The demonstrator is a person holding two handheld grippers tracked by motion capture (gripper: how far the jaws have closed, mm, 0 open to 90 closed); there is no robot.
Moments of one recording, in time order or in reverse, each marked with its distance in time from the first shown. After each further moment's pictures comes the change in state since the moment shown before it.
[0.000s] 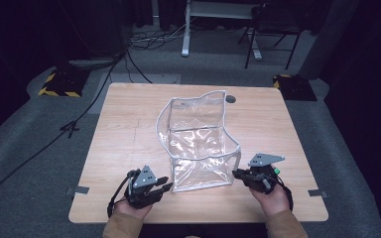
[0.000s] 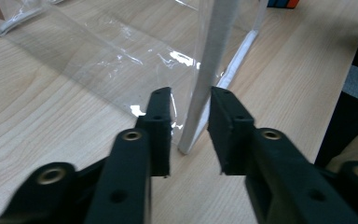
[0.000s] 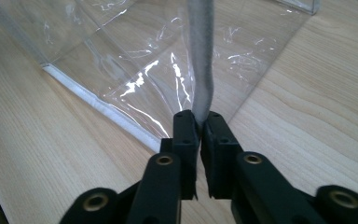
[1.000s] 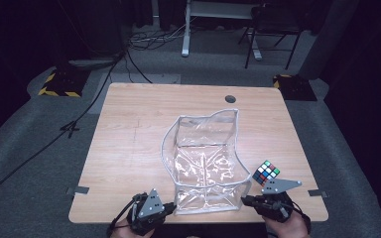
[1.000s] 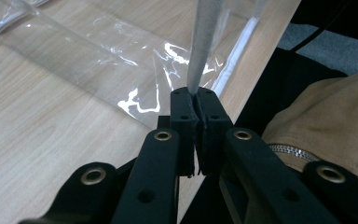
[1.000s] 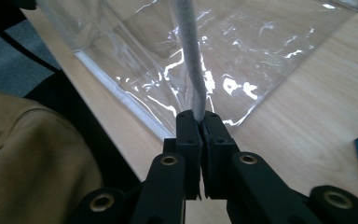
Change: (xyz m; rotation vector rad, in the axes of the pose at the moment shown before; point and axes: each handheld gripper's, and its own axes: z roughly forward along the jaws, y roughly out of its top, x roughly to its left) left arm -0.055 -0.019 -0.018 0.074 -0.051 0.085; right arm 0.038 -0.045 -0.048 0.032 0.115 -0.004
